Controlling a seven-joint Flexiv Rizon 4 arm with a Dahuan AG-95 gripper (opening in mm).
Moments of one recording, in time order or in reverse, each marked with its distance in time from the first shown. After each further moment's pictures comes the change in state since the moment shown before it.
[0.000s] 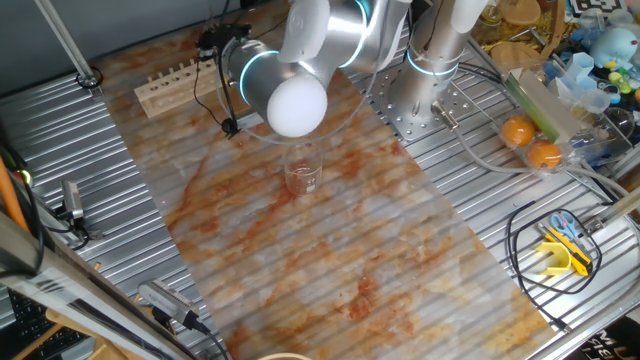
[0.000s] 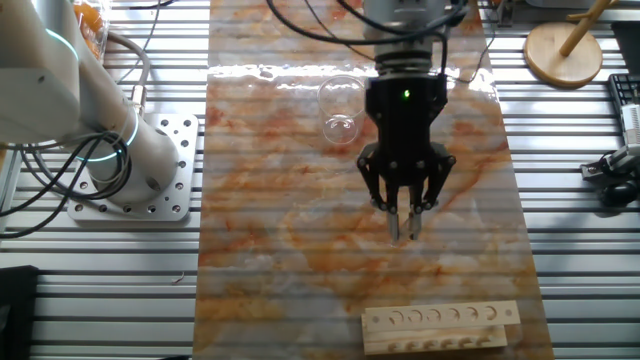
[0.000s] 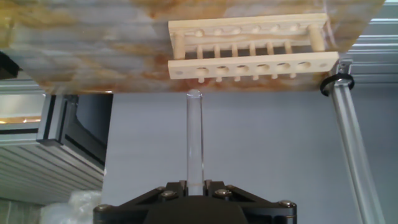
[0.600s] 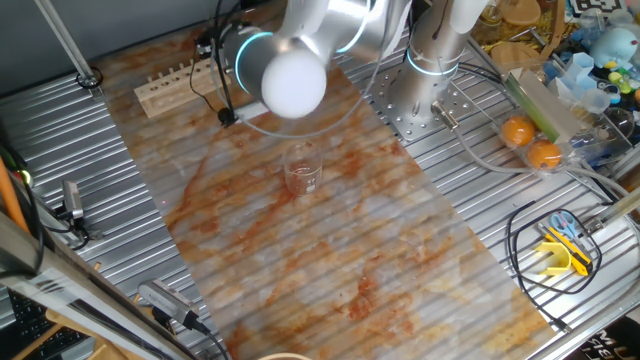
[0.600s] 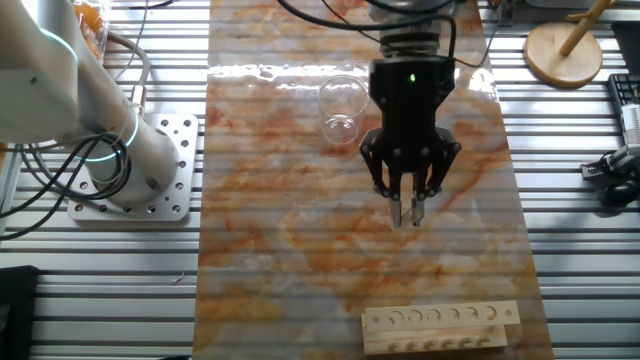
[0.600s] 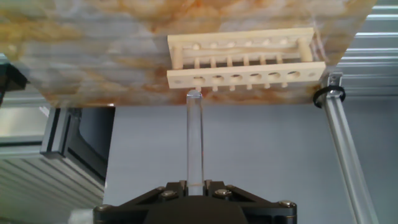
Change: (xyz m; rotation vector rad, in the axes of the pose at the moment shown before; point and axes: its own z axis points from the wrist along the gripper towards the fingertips) arm 0.004 0.001 -0.017 0.003 -0.114 0.024
